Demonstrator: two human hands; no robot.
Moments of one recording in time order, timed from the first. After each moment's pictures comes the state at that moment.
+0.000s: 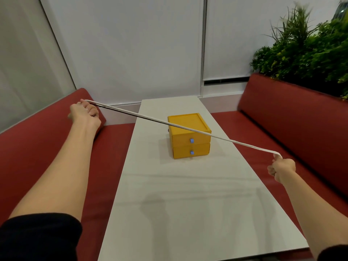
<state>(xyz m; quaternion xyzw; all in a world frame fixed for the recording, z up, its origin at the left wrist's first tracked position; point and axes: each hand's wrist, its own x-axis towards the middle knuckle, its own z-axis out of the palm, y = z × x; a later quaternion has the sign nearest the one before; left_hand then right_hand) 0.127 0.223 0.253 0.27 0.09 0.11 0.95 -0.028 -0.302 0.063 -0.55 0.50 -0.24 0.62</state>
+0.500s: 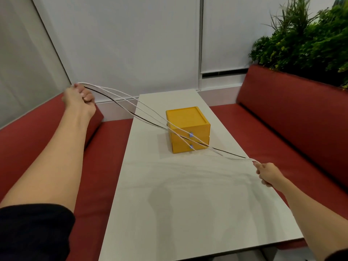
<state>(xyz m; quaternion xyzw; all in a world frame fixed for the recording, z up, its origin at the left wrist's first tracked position) 0.143 0.221 0.273 0.33 0.02 0.08 0.94 -0.054 -0.279 0.022 -0.82 0.37 -0.03 0.44</state>
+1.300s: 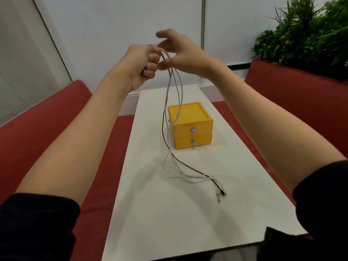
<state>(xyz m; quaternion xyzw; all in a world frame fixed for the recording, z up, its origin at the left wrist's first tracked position) 0.070 0.086 0.341 0.66 -0.16 -0.08 0.73 0.056 -0.062 0.338 -0.87 -0.24 -0.22 0.36</state>
